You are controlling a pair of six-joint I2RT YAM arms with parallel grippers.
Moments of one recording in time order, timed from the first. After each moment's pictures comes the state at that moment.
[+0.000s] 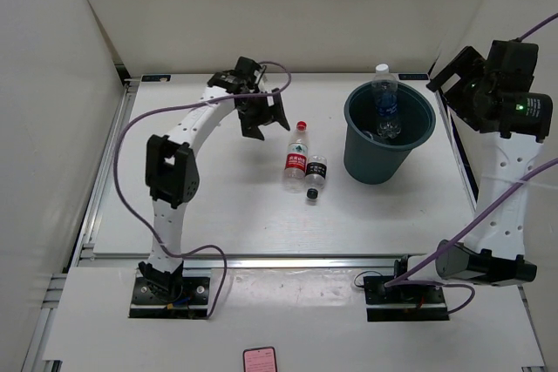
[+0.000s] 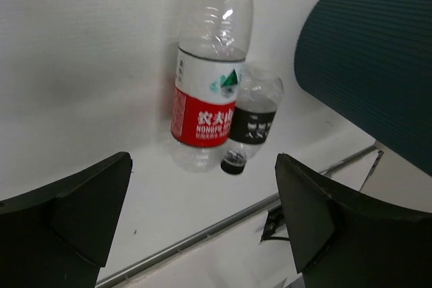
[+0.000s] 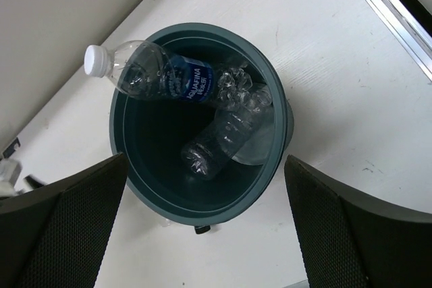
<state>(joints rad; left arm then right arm) -0.42 2.10 2.02 -0.97 0.36 -0.58 -0.13 1.37 1.95 -1.19 0.03 0.58</state>
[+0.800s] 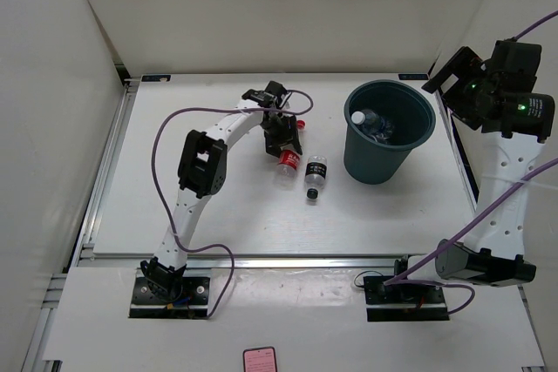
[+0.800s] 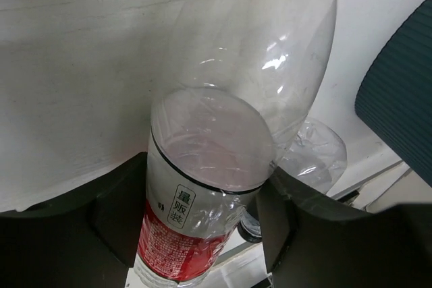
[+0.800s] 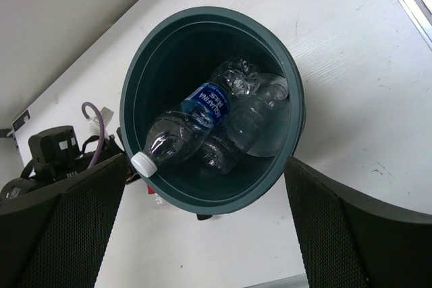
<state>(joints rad) -0.52 2.48 2.21 -0.98 0.38 -0.60 -0.15 1.37 1.95 -1.19 -0.08 0.53</state>
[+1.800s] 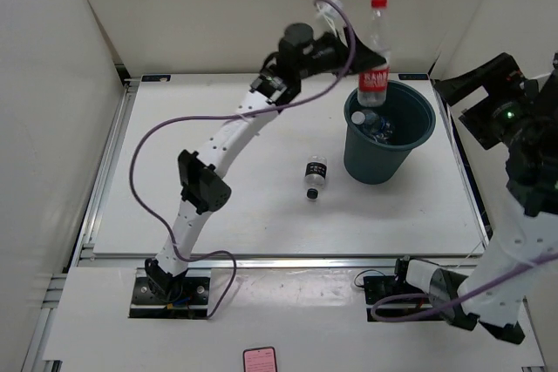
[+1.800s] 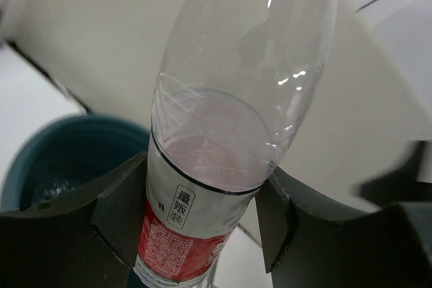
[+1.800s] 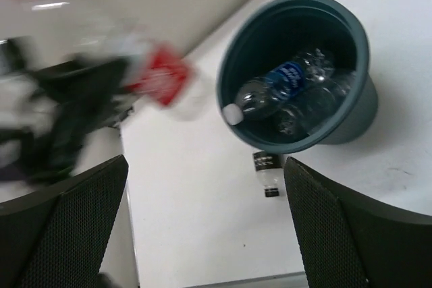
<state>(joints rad) -0.70 2.26 2.59 -0.17 0.47 -0.80 -0.22 1.21 2.13 -1.33 -0.27 0.67</state>
